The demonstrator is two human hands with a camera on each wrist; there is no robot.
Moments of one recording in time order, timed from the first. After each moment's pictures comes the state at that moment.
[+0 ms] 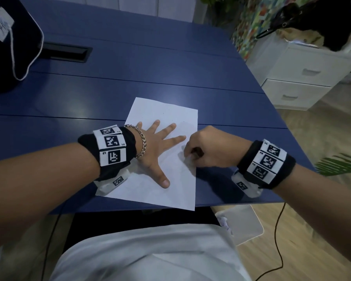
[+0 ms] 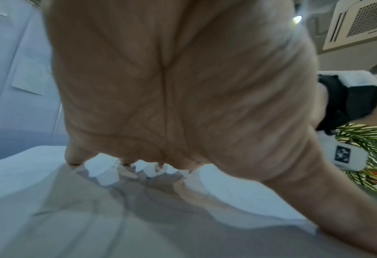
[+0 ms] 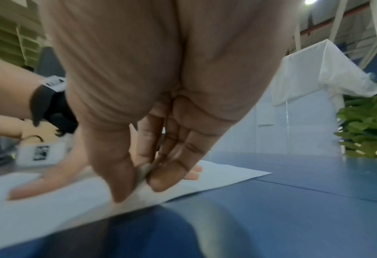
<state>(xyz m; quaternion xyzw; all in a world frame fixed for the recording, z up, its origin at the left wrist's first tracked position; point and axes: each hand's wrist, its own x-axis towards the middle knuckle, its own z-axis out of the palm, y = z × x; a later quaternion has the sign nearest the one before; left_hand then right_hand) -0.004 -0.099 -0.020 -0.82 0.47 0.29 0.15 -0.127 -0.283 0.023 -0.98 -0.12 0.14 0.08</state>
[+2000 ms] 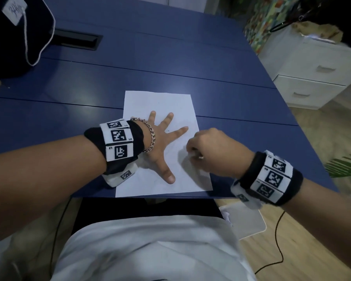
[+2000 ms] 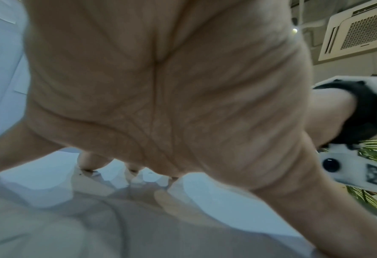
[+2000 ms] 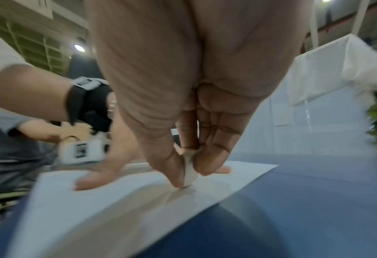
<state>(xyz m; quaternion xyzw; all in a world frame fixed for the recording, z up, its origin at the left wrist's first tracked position) -0.024 -0.089 -0.014 -0.86 0.39 0.31 0.15 -0.147 -0.246 0.017 -0.99 -0.09 0.12 0.02</state>
